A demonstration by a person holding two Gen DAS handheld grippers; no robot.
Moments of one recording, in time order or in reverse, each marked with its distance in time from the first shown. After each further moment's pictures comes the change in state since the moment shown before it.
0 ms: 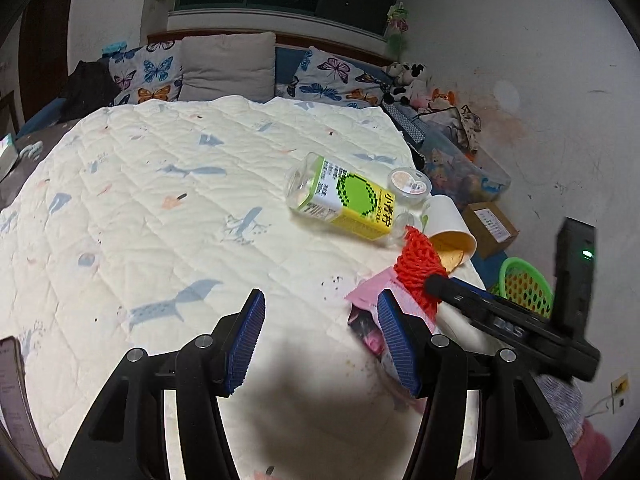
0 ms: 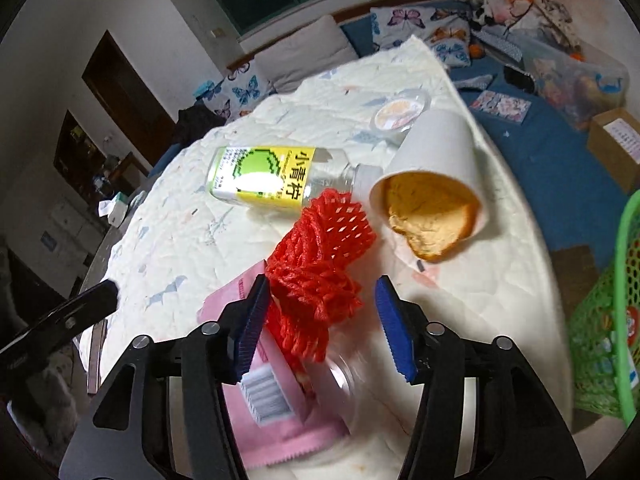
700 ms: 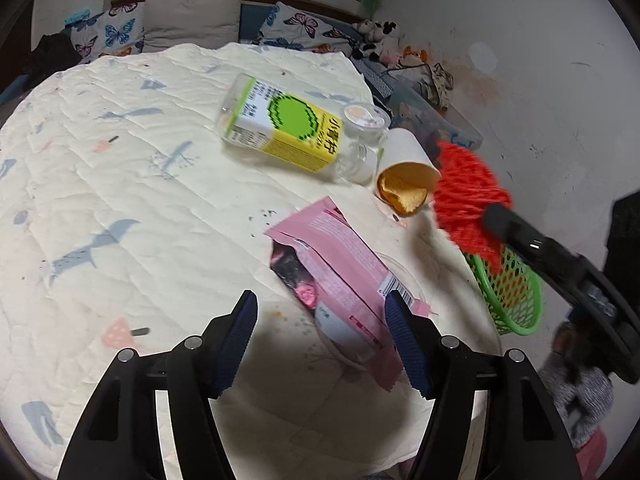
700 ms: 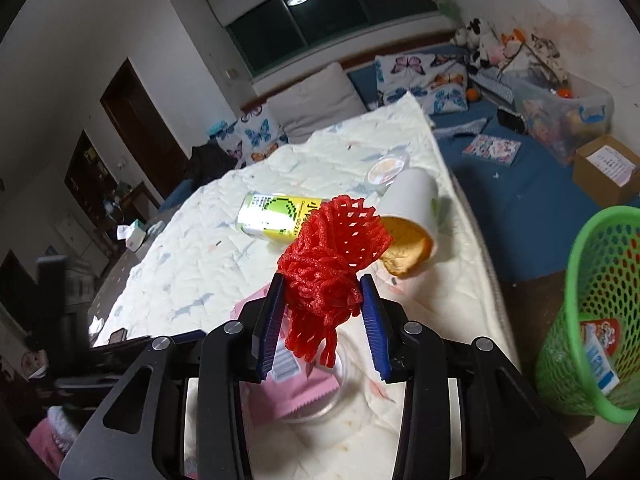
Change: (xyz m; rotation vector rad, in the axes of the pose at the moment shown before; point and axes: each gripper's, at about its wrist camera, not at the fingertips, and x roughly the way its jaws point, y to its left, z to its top) left arm 0.045 -0.035 -0.029 0.019 0.167 -0.130; right arm -0.086 -0.006 -0.014 -0.033 -0.195 0.013
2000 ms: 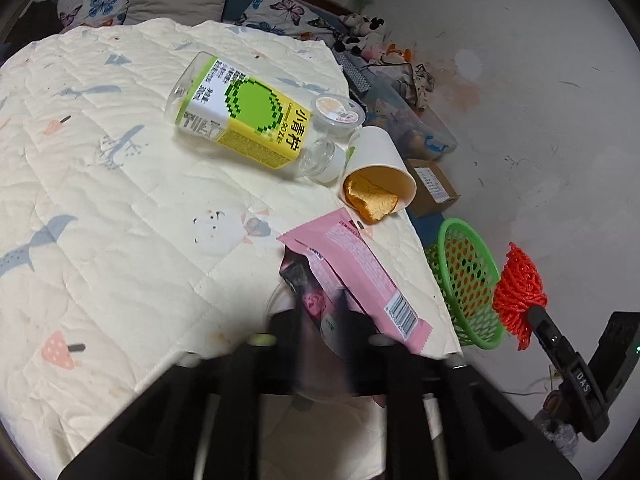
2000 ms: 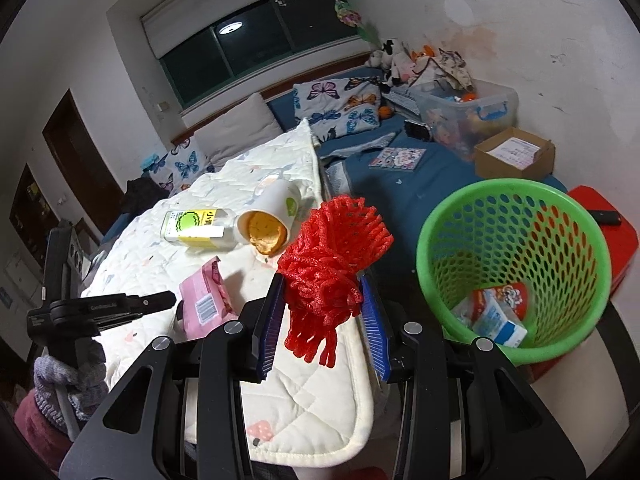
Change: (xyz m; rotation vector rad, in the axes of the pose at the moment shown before) left arm 0.023 -0.006 0.015 -0.070 0.036 -0.152; right arm -0.093 -0.055 -0.045 0.100 -0.094 -0.261
